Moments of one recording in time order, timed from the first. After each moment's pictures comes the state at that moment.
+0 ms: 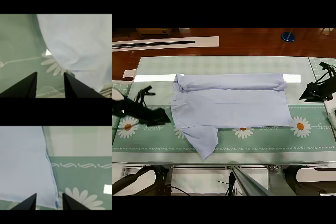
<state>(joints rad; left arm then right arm) 0.27 -1.16 0.73 1.14 -1.32 -1.25 -0.44 -1.54 1.36 -1.24 1.49 1.27</state>
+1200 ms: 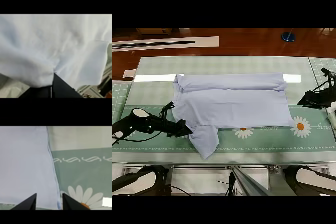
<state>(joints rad) 0.10 -1.29 0.46 0.78 -1.10 -1.15 -0.45 -1.37 1.12 -1.21 1.32 1.21</state>
